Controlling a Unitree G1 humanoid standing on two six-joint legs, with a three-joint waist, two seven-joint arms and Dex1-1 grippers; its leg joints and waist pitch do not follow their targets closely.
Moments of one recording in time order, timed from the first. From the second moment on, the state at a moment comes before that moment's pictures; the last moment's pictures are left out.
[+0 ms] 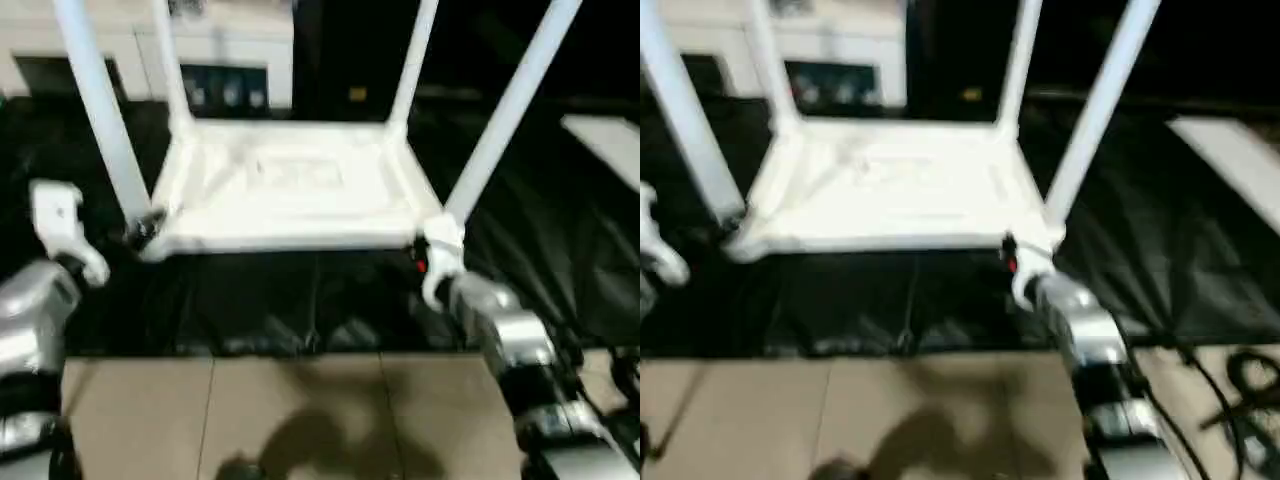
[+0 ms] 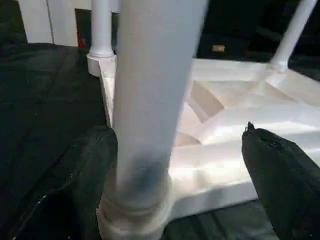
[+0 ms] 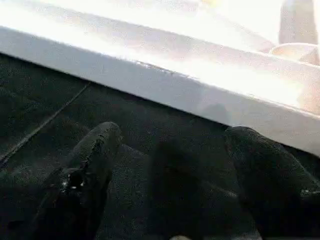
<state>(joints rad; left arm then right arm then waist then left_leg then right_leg) -0.50 0.50 0.37 0.64 -0.24 0.12 -0.67 -0.55 -0.19 0.05 0.65 0.13 0.25 0.45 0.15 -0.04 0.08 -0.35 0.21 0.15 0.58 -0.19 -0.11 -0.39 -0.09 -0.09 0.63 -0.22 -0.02</state>
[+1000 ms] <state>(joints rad) -0.58 0.35 0.08 0.48 -0.33 0.35 -1.11 -0.75 -0.14 0.01 1.11 0.07 0.01 0.42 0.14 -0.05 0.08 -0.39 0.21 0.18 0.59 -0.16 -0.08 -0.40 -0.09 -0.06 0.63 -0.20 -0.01</state>
